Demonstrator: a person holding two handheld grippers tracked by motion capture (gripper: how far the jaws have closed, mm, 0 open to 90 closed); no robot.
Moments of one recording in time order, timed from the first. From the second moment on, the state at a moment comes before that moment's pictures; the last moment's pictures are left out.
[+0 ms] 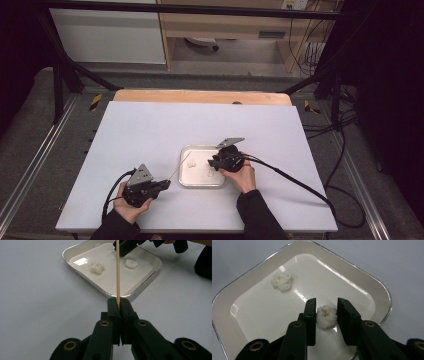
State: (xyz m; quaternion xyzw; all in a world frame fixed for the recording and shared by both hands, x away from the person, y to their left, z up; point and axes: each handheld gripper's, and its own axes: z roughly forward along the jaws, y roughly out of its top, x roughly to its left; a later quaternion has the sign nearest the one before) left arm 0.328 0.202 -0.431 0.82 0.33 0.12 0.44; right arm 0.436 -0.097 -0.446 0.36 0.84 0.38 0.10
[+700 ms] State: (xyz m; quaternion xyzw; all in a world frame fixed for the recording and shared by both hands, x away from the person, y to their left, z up) left arm 0.325 0.199 -0.430 0.82 0.33 0.12 0.45; right arm 0.414 -0.127 -0.393 0.35 0.79 0.49 0.06
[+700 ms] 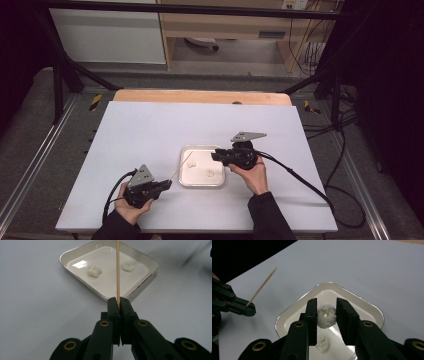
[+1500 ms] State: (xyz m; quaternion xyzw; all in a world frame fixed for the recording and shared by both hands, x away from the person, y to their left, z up) left arm 0.321 0.190 -0.428 0.82 0.31 0.12 0.46; right arm 0.403 -0.134 -0.363 0.34 0.73 0.59 -0.01
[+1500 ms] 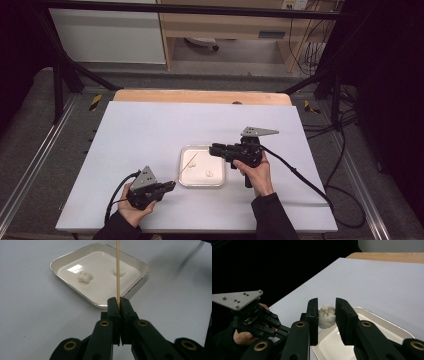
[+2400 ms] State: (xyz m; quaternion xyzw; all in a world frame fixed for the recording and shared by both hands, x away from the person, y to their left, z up) left arm 0.317 0.185 -0.428 0.83 0.29 0.12 0.47; right arm 0.413 -0.112 -0.376 0.34 0.72 0.60 -0.07
